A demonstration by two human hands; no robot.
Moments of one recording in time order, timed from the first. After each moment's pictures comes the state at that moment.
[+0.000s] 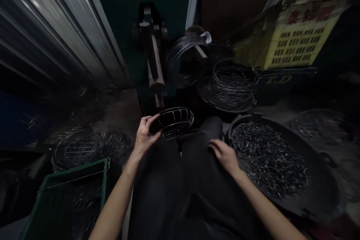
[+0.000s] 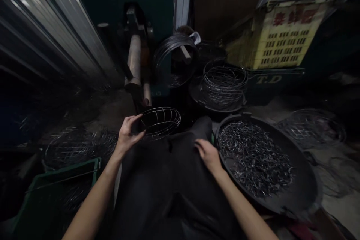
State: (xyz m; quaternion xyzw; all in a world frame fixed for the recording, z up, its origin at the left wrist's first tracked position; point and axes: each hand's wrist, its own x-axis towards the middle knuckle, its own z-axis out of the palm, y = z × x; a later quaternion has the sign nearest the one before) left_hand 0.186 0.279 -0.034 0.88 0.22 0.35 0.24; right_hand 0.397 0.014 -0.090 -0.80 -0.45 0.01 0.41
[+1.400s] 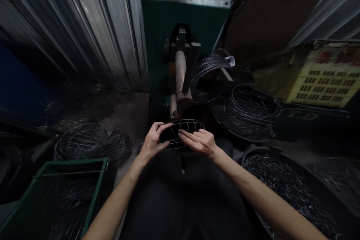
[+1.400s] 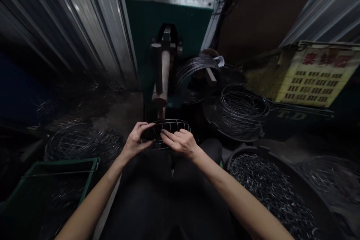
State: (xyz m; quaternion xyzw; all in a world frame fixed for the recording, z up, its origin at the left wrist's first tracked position) left_hand 0.185 0.296 -0.038 0.87 0.19 0.37 0.26; right_hand 0.382 0.180 -0.005 -0.45 -0.80 -0.36 0.18
